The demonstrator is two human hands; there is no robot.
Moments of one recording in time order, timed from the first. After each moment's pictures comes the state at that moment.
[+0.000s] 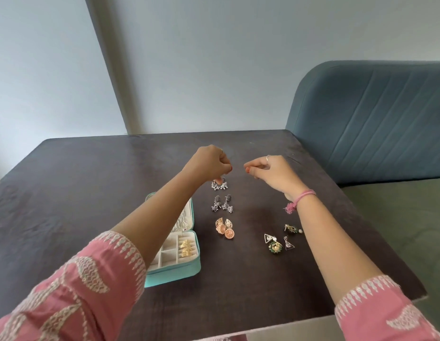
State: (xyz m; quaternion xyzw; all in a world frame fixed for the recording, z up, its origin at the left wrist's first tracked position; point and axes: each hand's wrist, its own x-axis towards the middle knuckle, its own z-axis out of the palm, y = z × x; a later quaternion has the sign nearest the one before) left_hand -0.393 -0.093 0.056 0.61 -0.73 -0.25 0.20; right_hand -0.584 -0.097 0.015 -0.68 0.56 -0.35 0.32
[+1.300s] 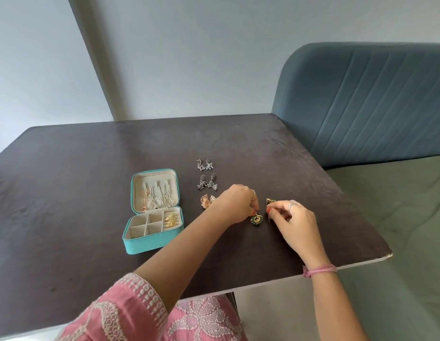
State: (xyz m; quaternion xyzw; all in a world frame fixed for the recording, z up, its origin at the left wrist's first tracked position) left_hand -0.470 -0.002 -0.006 0.50 -0.83 -0.23 0.05; right_hand -0.629 0.056 -0.060 -0.62 0.65 -0.40 0.15
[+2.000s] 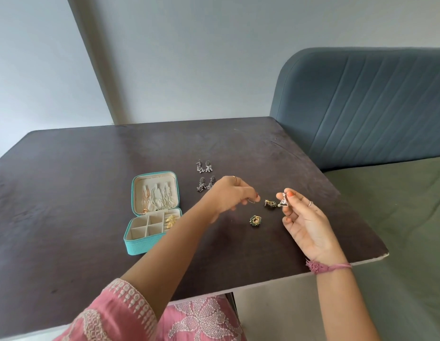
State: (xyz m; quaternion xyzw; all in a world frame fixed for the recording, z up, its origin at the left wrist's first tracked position) left_hand -0.459 0.008 0.016 0.54 -0.62 -0.51 0.25; right_hand -0.634 0.067 -0.022 -0.23 0.45 -0.62 0.60
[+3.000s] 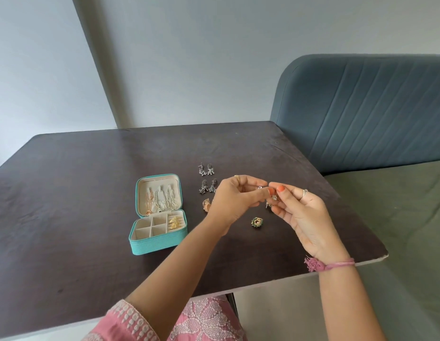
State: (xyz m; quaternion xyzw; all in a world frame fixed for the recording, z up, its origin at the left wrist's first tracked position) left_hand -0.467 0.037 0.017 0.42 -0.55 -0.57 0.44; right_hand -0.618 0.077 0.007 -0.41 0.48 -0.58 0.52
